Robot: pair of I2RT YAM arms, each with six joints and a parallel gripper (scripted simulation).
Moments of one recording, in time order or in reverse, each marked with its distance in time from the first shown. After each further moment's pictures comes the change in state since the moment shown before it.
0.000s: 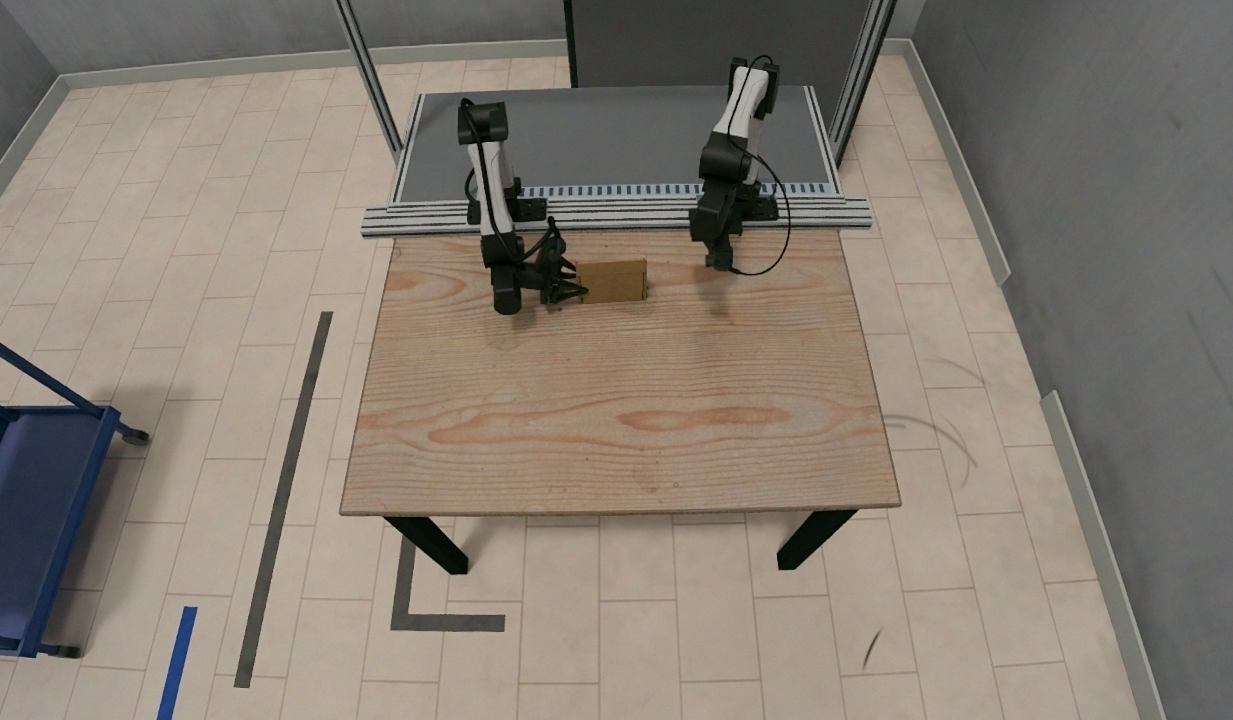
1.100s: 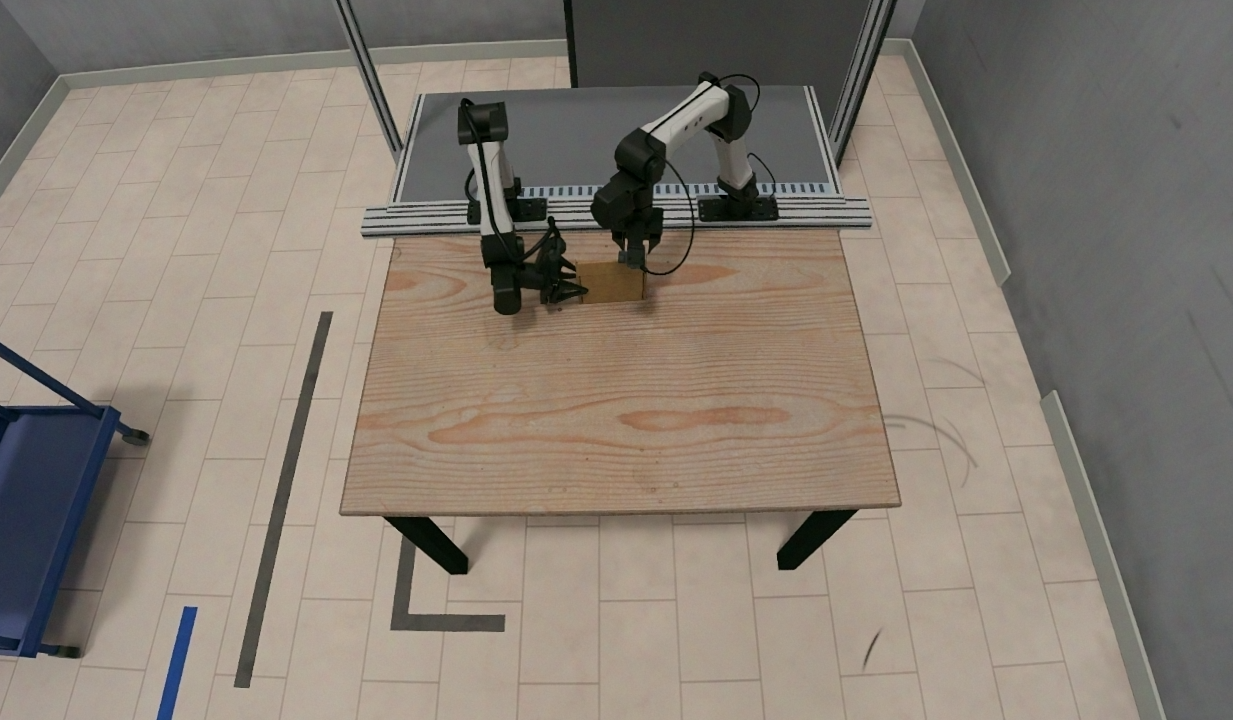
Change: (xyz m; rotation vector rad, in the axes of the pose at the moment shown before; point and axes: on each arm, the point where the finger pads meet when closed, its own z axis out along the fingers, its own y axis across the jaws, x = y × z) left arm 0.010 -0.154 0.004 0.012 -0.007 0.098; right arm 0.000 0.000 0.000 0.000 0.000 0.000
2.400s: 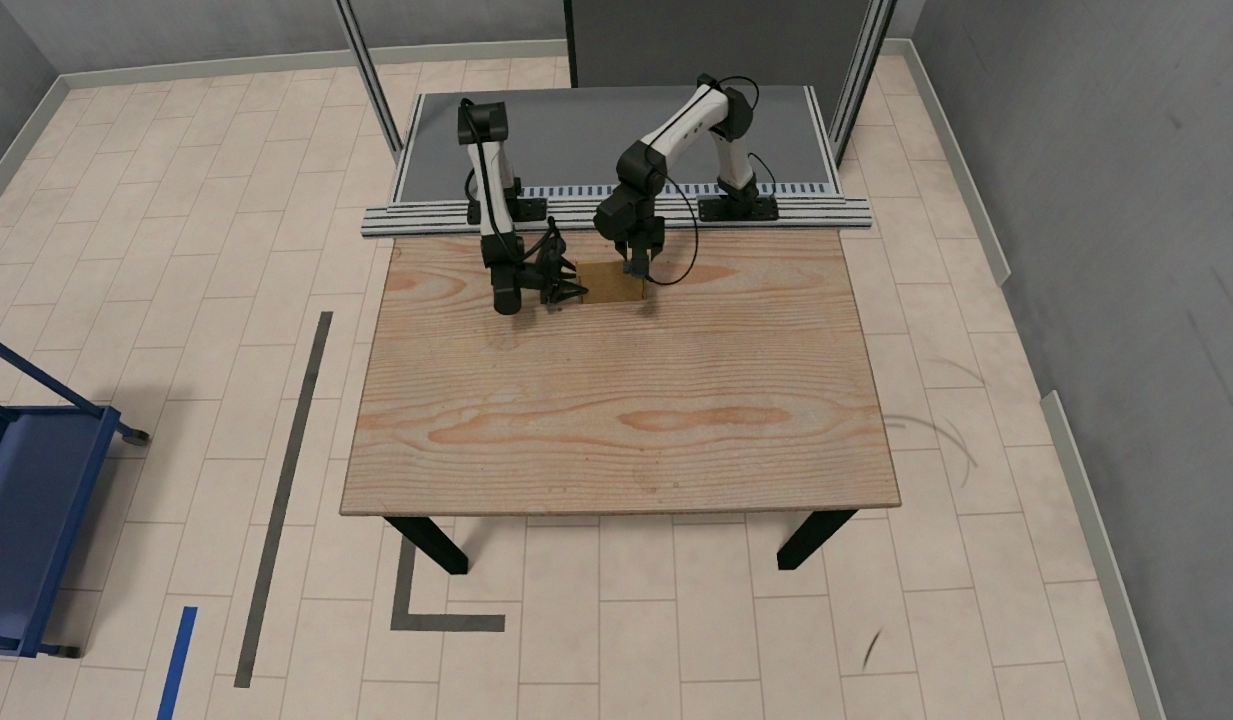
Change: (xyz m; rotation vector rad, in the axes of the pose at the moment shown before) left arm 0.000 0.006 0.026 -0.010 0.011 -0.041; right arm 0.000 0.000 0.000 0.000 0.000 0.000
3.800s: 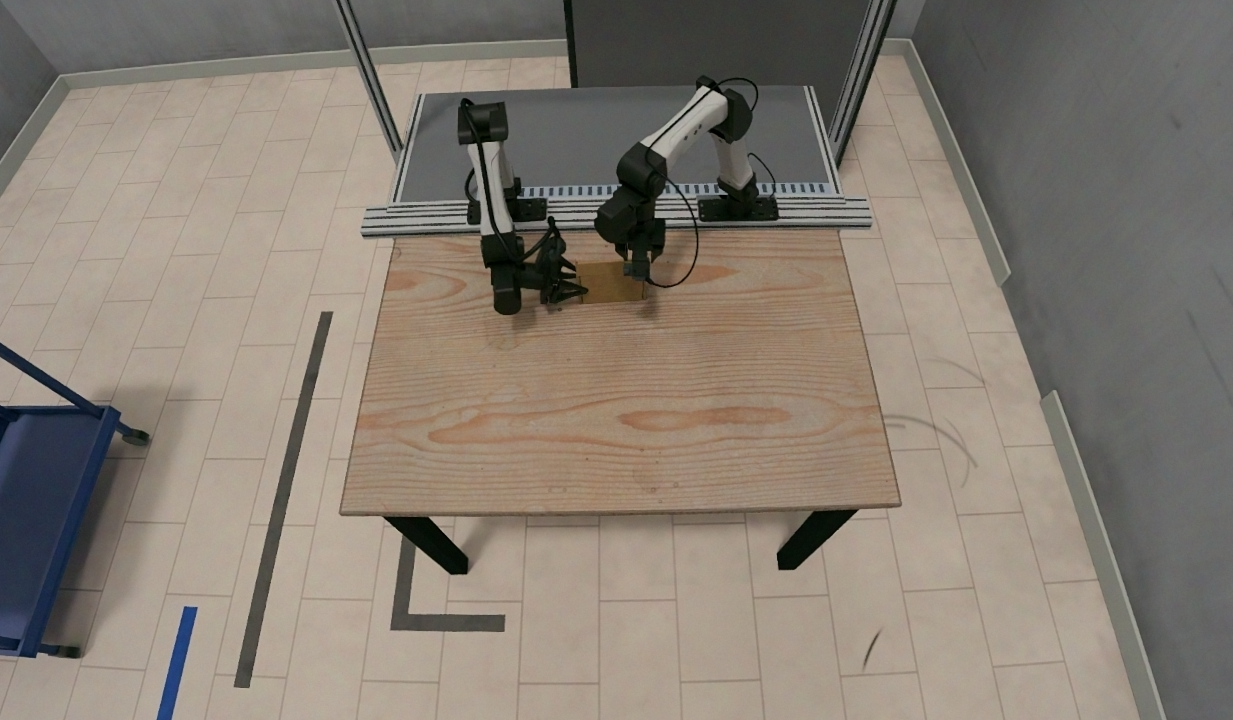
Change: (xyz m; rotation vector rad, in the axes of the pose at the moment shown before) left arm -0.005 0.001 0.000 -0.001 0.001 -0.001; right arm 0.000 0.000 0.000 0.000 0.000 0.000
